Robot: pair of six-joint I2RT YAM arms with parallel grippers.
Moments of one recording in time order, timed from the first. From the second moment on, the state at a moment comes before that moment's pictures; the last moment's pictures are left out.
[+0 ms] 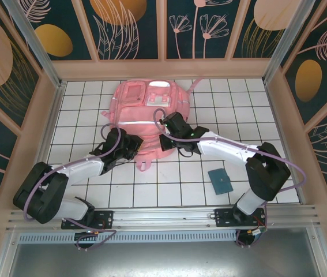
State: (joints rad) left arm -0.53 1.39 0.53 0.23 0.14 -1.47; right arm 0.82 1.61 1.09 -0.35 0.02 0.38
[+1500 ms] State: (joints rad) left arm -0.58 1.67 1.20 -0.33 0.09 0.05; right arm 0.54 1.58 1.07 -0.22 -0.29 -0.04
